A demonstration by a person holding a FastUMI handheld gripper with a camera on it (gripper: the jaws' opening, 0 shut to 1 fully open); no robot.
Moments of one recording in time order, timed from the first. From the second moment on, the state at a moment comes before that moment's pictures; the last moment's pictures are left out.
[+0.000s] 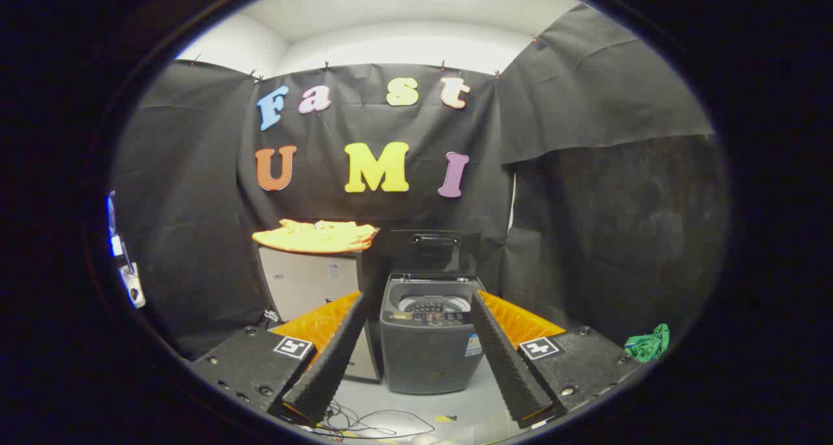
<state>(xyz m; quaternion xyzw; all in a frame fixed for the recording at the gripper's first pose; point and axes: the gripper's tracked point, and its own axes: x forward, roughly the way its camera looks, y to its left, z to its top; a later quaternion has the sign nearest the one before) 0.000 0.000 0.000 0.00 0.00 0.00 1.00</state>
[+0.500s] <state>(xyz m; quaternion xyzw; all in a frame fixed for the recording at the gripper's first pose) 0.003 0.006 -0.003 0.00 0.00 -0.01 1.00</state>
